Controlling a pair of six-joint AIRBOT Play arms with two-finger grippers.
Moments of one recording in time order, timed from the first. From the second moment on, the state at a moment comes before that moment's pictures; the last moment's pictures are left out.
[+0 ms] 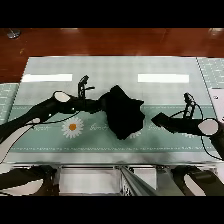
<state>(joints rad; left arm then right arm) -0.42 -1.42 0.83 0.41 -0.67 -1.09 0.07 -0.77 0.42 -1.04 0.82 1.69</state>
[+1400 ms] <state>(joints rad) -0.37 -1.56 1.09 0.52 -1.13 -1.06 0.34 -1.12 0.52 -0.73 0.61 1.56</state>
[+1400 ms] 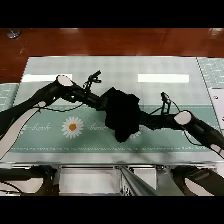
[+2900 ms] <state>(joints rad) -0.17 -0.82 1.47 0.97 -1.39 -1.30 0.33 -0.79 1.55 -1.29 1.47 1.57</state>
